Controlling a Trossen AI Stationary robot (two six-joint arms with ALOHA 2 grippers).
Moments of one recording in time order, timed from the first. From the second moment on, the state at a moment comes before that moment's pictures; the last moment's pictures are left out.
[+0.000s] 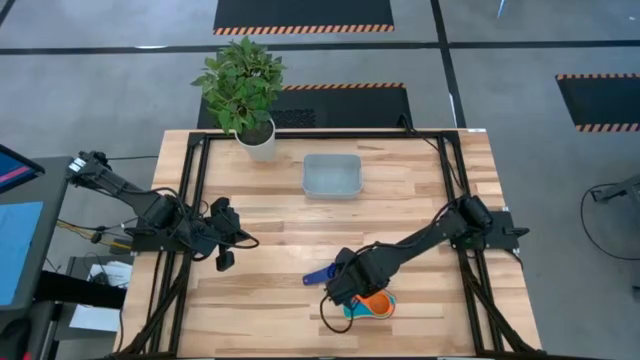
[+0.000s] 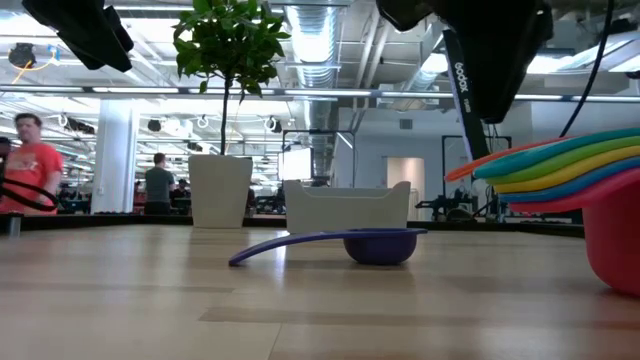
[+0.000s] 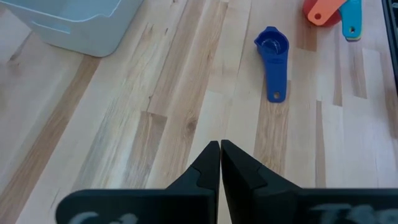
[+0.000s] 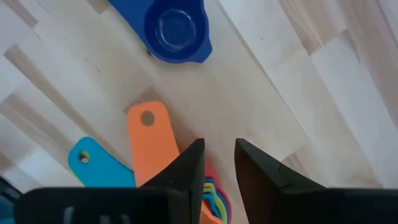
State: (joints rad) left arm -0.51 0.90 0.79 -0.80 -0.41 -0.64; right arm 0.46 2.05 1.80 -1.33 0.10 1.12
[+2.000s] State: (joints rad) left arm -0.51 0.90 0.79 -0.80 -0.41 -0.64; right arm 0.48 2.04 1.72 -1.03 -0.07 0.92
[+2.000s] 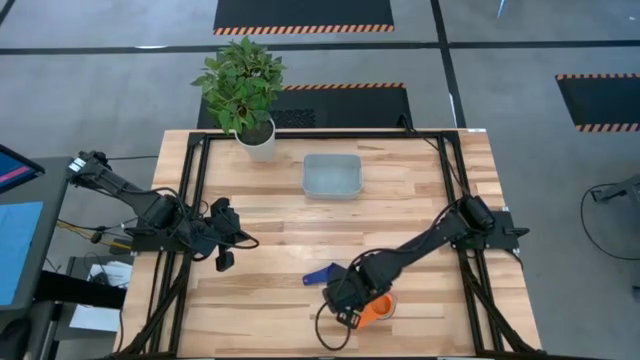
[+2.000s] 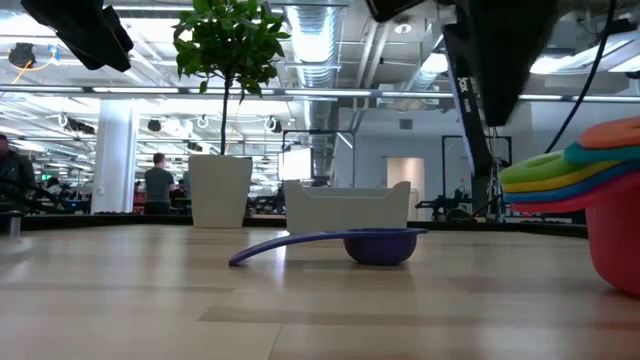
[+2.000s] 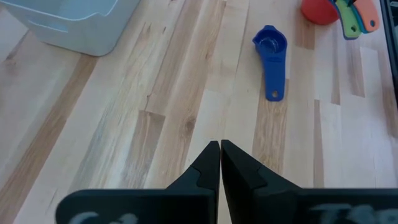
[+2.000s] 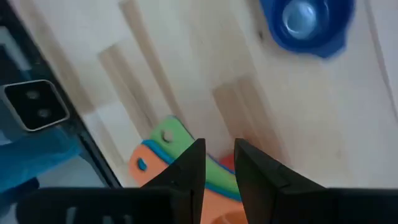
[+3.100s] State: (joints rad) left arm -0.51 0.90 0.79 -0.79 -0.41 -0.61; right arm 0.66 2.05 1.67 -0.87 -0.20 0.99
